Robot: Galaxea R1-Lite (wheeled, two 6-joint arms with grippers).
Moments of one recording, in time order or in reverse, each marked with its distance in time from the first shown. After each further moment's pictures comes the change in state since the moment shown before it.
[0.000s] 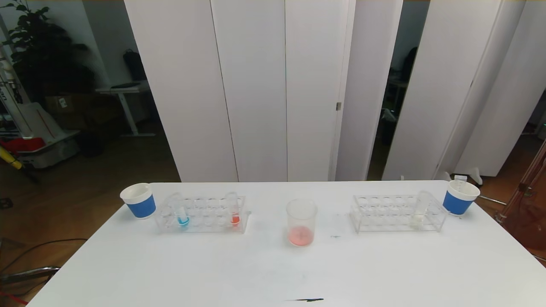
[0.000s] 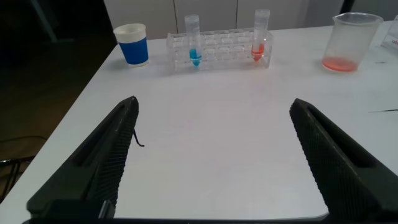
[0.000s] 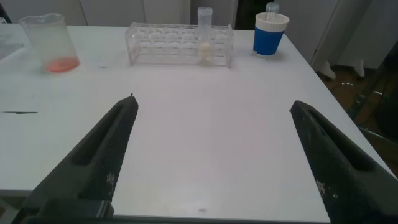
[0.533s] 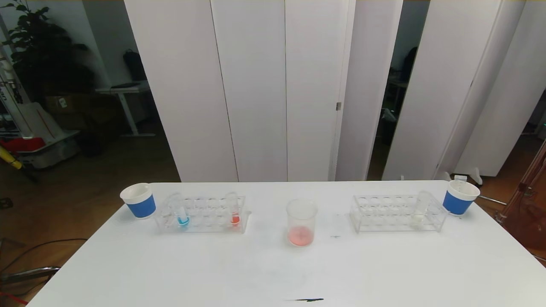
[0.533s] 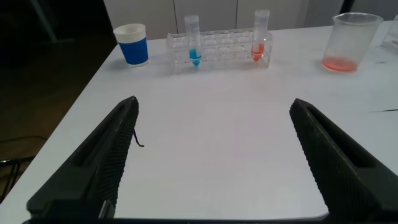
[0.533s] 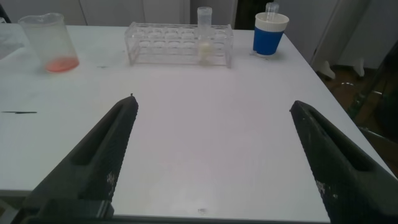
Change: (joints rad) left arm 0.000 0.000 0.000 0.000 0.000 0.000; right arm 0.000 0.000 0.000 0.000 0.000 0.000
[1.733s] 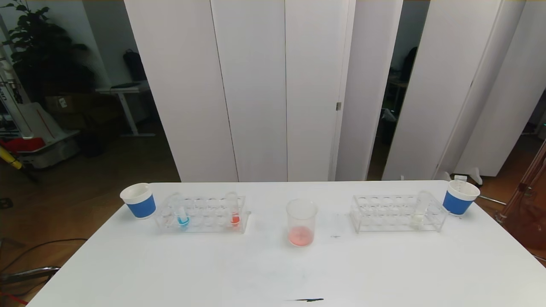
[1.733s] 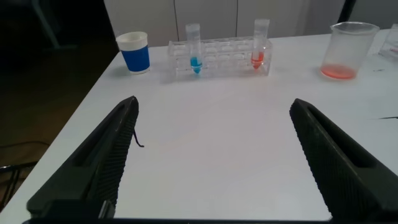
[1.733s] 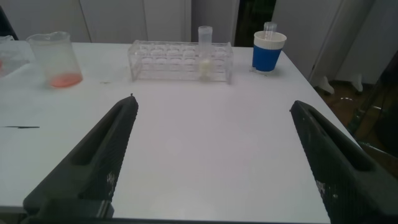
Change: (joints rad) left arm 0.000 0.000 0.000 -0.056 0.000 0.001; right arm 0.000 0.000 0.041 -0.111 0.003 -0.001
